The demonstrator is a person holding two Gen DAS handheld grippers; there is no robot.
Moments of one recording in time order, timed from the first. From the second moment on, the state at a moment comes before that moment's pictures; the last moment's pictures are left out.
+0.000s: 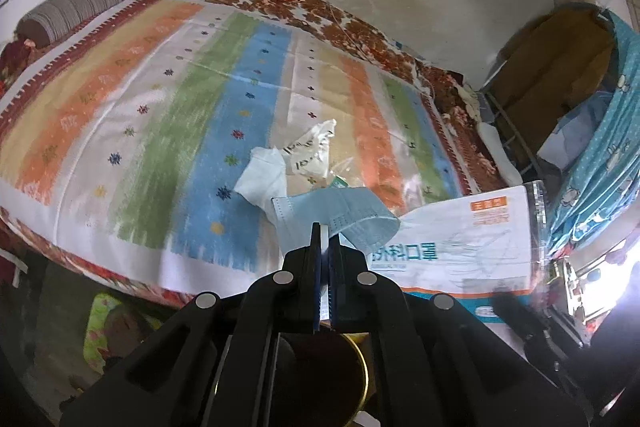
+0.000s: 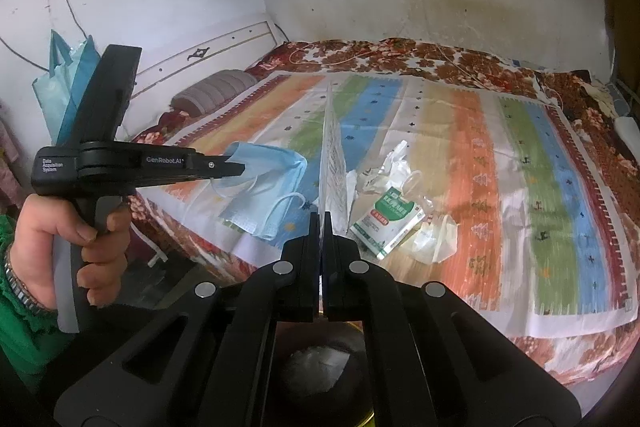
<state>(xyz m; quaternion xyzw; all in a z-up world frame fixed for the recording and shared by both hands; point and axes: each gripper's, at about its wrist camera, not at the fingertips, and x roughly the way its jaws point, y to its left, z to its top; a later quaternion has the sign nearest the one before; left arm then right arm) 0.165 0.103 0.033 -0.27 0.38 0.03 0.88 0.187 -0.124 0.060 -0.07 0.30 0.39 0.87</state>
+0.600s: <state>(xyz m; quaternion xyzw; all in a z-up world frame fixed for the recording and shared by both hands) 0.108 0.079 0.021 -0.32 0.38 0.01 0.87 0.153 -0.145 0.026 -0.07 0.35 0.37 0.86</state>
